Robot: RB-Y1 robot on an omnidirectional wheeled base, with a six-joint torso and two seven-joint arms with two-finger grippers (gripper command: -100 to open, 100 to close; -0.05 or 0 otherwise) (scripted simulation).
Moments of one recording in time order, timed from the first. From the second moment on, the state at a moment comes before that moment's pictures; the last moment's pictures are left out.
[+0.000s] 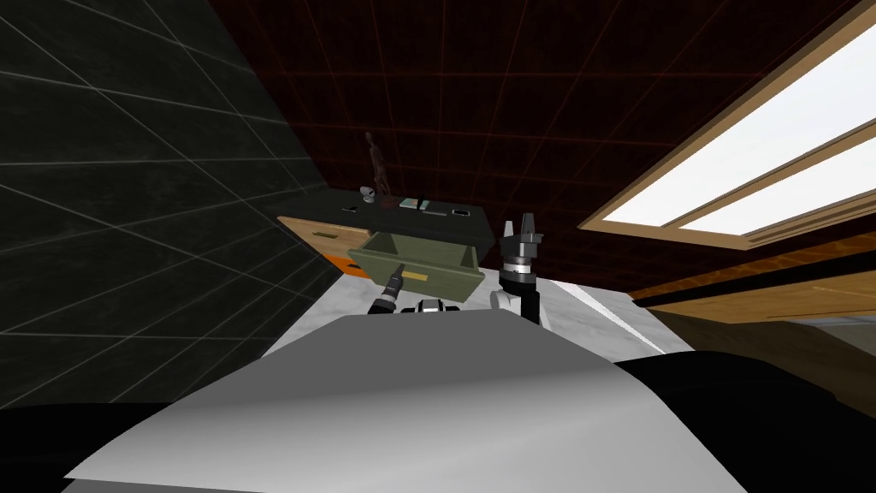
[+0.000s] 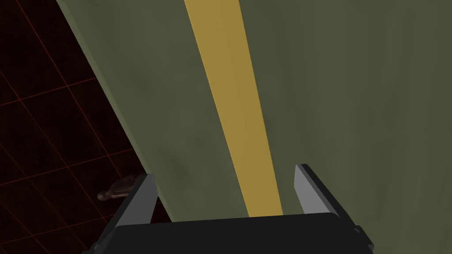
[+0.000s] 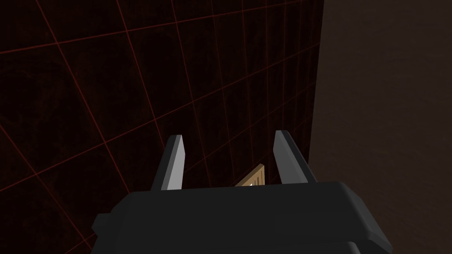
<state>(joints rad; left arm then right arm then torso) 0.56 0.19 -0.33 -1.87 -0.06 -0.23 -0.11 0.46 -0.05 -0.02 -2.34 0.02 -0.43 -0.12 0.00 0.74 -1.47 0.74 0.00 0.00</state>
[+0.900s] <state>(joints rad) 0.66 0.23 -0.36 -2.03 -0.06 -0.14 -0.10 0.46 -0.05 -0.02 -2.34 0.02 -0.43 -0.12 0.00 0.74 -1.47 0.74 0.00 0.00</state>
